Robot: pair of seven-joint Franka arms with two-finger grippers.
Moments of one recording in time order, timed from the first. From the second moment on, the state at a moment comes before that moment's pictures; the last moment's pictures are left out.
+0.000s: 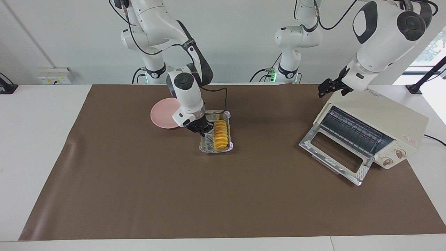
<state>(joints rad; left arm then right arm) -0.07 0.05 -0.03 -1.58 -0.05 1.38 -0.14 0.34 0.23 0.15 -2.13 0.11 2.42 0.50</state>
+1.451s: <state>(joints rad) -0.07 0.05 -0.03 -1.58 -0.05 1.38 -0.14 -0.12 0.19 0.14 -2.06 0.23 2.27 -0.04</state>
